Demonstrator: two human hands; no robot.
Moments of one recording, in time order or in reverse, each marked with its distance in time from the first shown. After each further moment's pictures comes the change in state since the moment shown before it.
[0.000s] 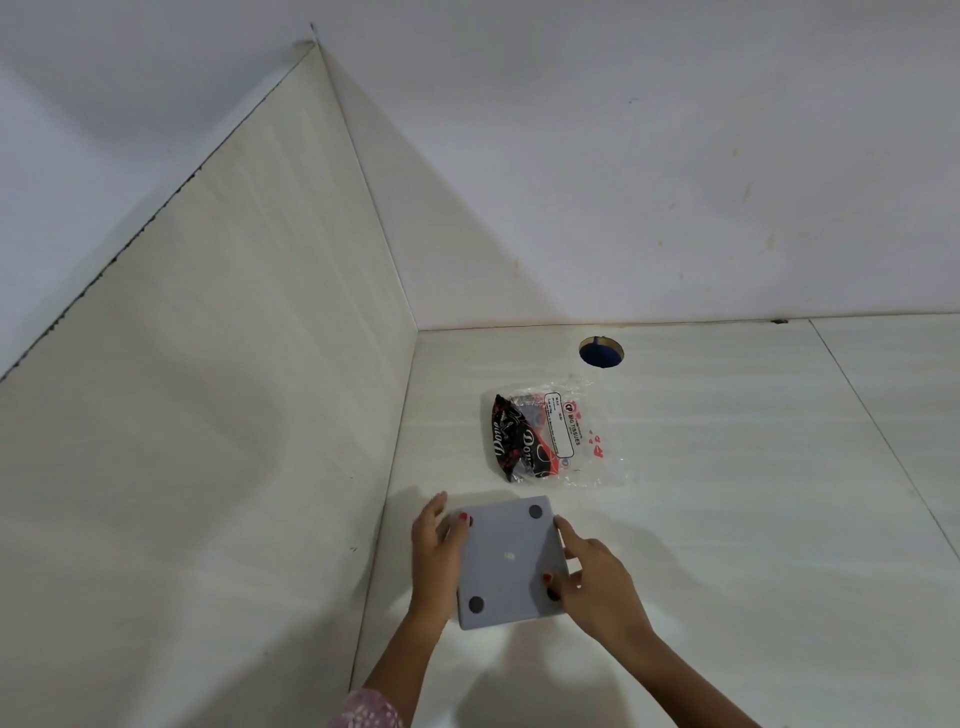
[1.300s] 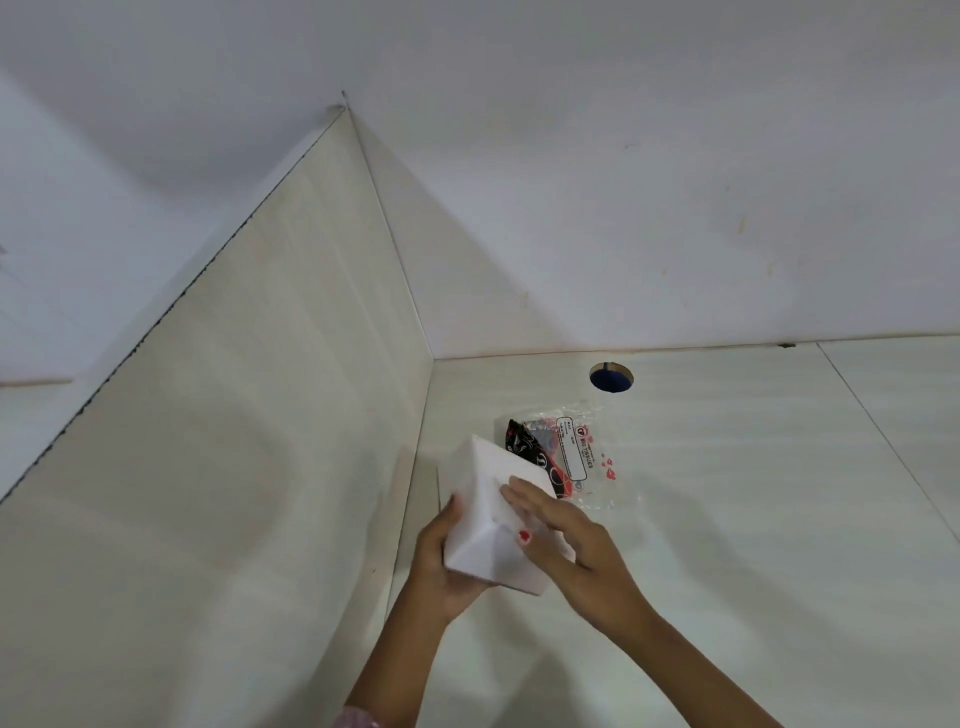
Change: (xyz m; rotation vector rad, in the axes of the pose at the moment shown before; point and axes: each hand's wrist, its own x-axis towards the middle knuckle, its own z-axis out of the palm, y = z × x) left_hand -0.001 0.060 -0.029 -0.947 -0.696 -0.347; right_hand -0.025 -0.069 -0.035 0.524 -0.002 -0.452
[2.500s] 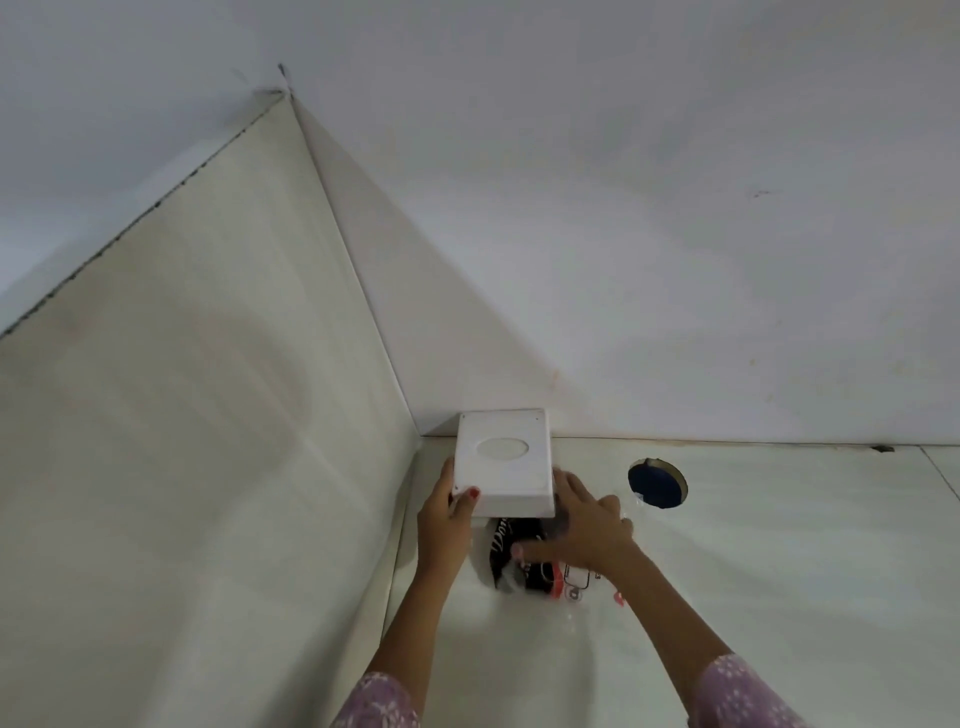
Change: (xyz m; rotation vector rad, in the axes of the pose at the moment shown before) left_hand 0.224 0.100 -0.065 1.086 0.578 0.420; right_hand 0.267 0.103 -0.058 -0.780 -0.140 0.500
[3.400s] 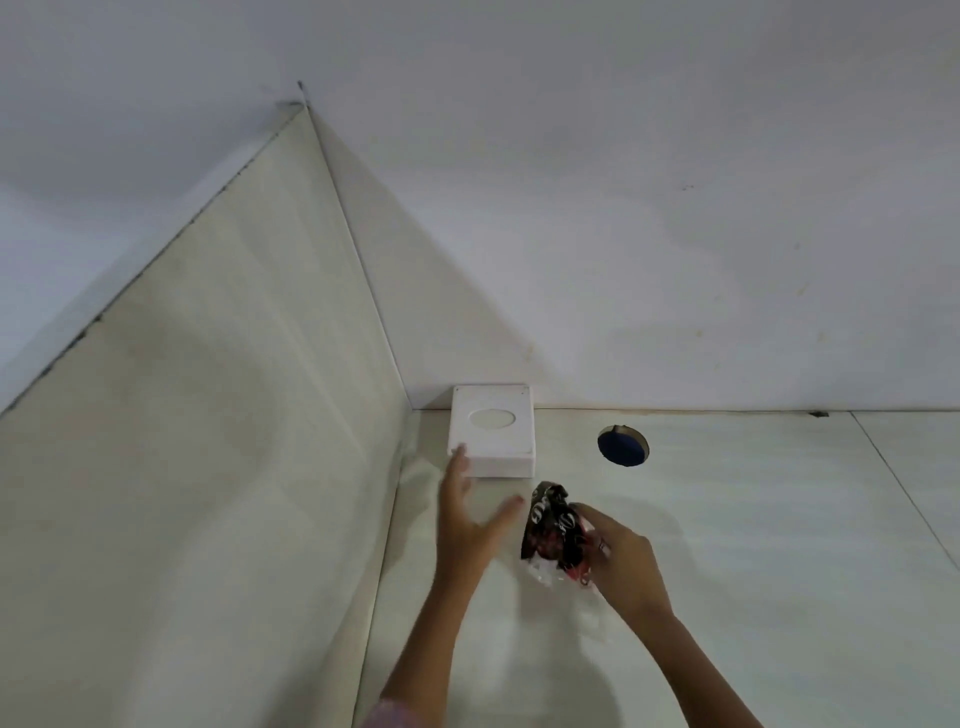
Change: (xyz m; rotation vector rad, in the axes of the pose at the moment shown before) left_hand -0.099 0.037 0.006 -0.185 -0.042 0.080; right_hand -0.115 0.036 0.021 0.336 0.365 -0.042
